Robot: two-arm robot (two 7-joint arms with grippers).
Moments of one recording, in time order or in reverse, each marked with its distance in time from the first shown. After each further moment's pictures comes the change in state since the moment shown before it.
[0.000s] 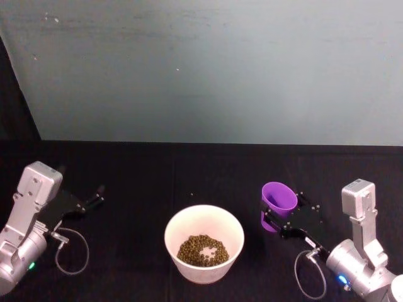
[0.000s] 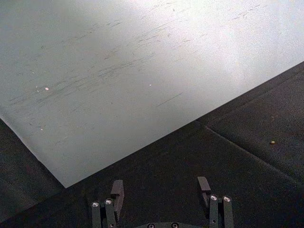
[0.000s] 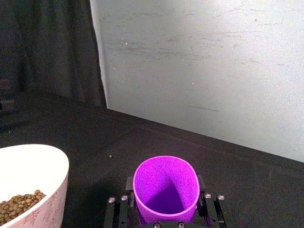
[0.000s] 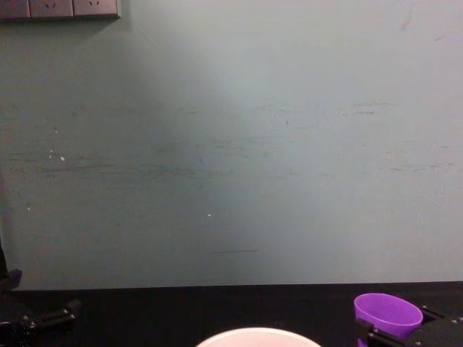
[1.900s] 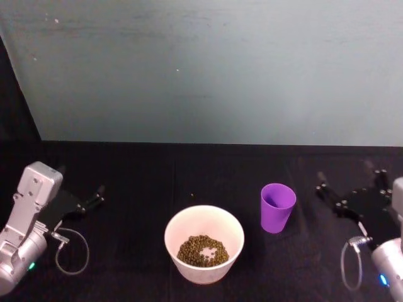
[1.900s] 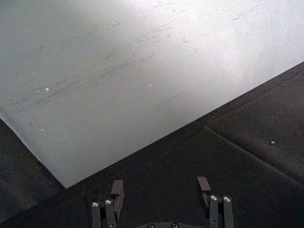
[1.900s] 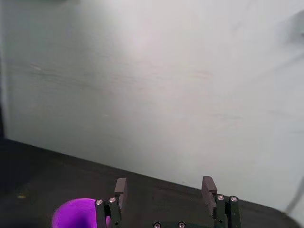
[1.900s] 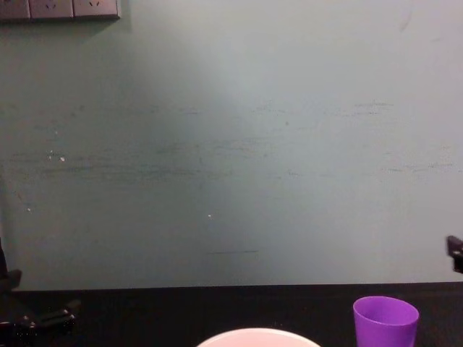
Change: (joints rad) left arm 0.000 0.000 0.000 0.000 0.000 0.000 0.000; right arm -0.296 -0.004 0.161 -0.514 -0.237 0.129 -0.428
